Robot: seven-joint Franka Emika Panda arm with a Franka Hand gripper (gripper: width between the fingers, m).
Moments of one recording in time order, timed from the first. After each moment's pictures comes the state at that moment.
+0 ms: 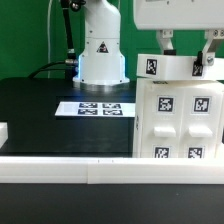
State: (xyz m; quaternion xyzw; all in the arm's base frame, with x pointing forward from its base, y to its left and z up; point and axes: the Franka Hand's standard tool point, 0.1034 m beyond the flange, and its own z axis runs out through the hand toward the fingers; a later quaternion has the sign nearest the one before) arm 0.611 0.085 0.160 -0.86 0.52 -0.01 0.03
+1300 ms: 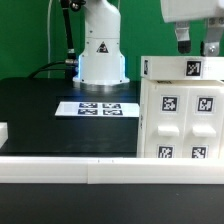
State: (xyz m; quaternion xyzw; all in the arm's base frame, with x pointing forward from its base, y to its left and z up) arm 0.615 0.095 0.180 -0.73 0.68 0.00 0.07
